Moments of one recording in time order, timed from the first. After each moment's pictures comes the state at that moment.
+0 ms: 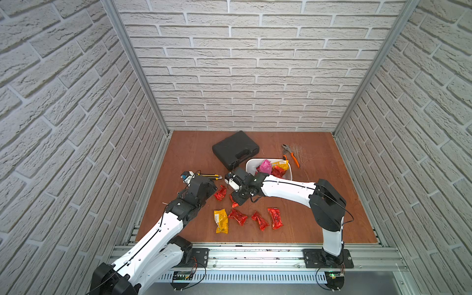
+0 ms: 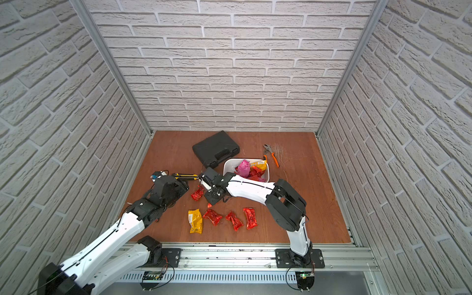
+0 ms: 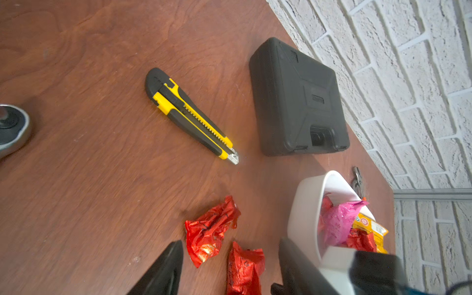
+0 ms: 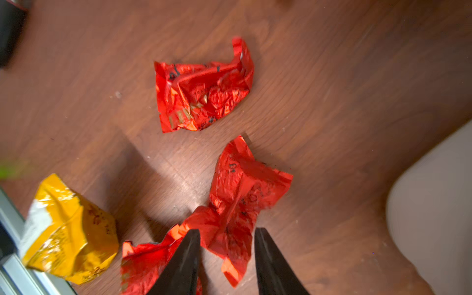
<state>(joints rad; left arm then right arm) -0.49 0.87 0.58 -0.42 -0.26 -1.05 0.91 1.92 1.44 -0.65 -0.02 0.18</state>
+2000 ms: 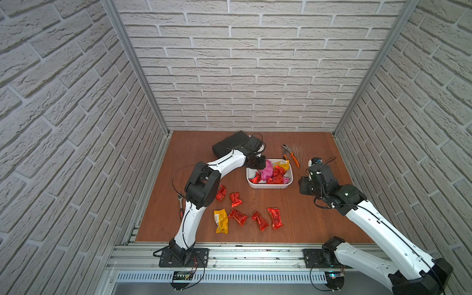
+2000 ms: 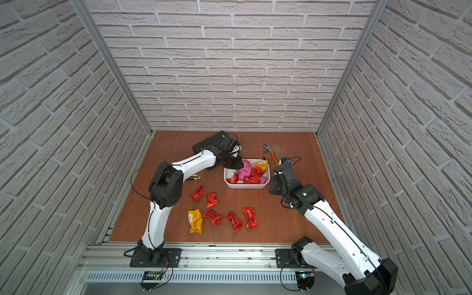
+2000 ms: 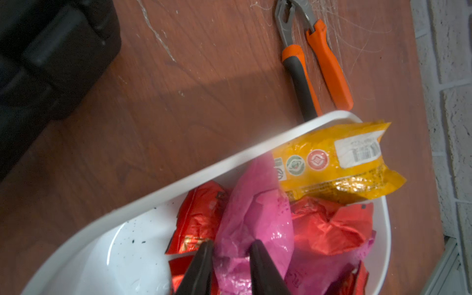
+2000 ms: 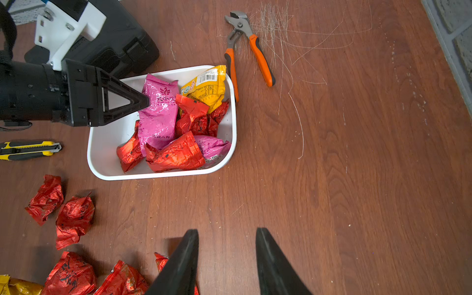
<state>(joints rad) -0.66 2.19 1.78 -0.56 0.27 -0.42 0.44 0.97 0.93 -0.85 0.27 0.54</state>
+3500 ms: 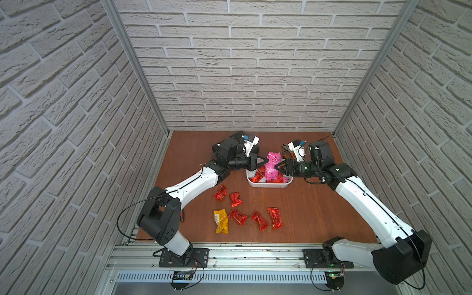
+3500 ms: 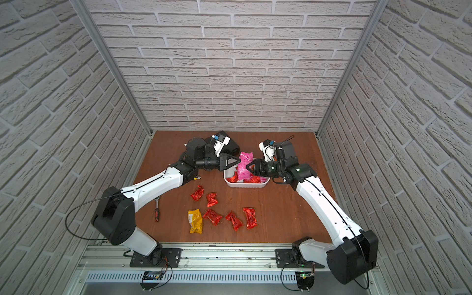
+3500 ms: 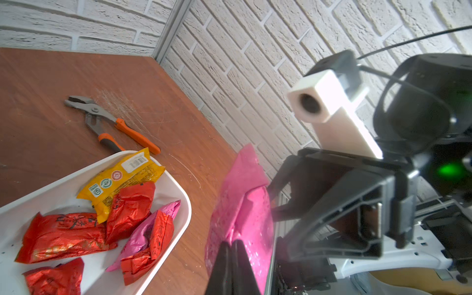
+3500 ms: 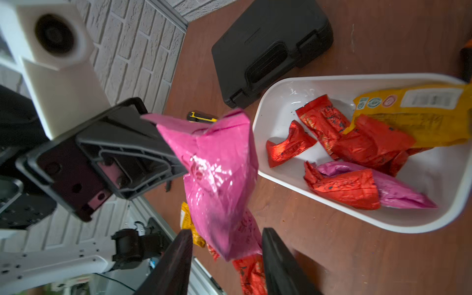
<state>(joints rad) -0.60 1.58 1.13 0.16 0.76 -0.51 0.29 1.24 1.14 -0.62 -0.53 0.50</state>
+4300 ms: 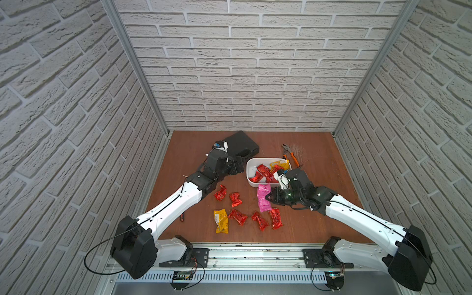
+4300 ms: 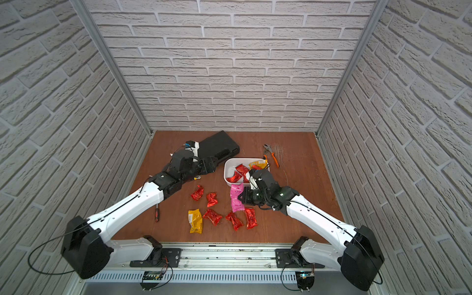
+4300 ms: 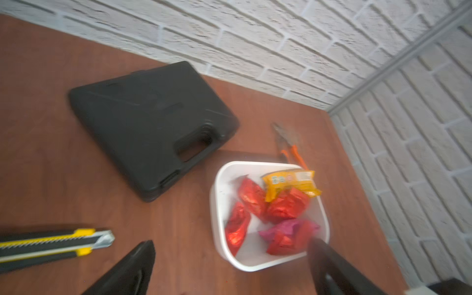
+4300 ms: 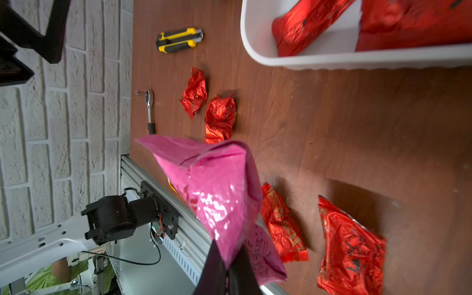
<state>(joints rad) -0.57 1.23 0.93 -0.24 -0.13 -0.59 0.67 1.18 0.80 -0.47 -0.30 0.83</state>
